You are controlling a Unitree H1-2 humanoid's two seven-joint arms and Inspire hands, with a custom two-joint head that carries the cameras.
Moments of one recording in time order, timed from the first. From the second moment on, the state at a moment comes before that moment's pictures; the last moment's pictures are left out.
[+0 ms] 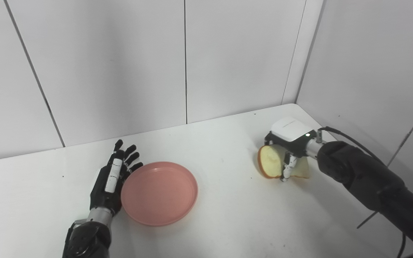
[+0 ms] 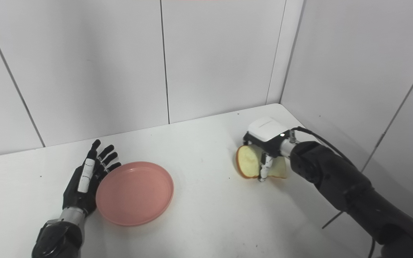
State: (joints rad) left arm -0.69 -0.12 0.03 0.95 -0.17 -0.28 -0.25; right arm -0.46 -0.92 0.30 0.20 -0.75 -0.07 0.28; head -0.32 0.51
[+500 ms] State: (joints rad) left arm -0.69 -0.12 0.02 0.94 -0.17 -0.28 -0.25; right arm -0.58 -0.94 0.25 -0.05 -0.68 -0.08 0.57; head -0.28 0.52
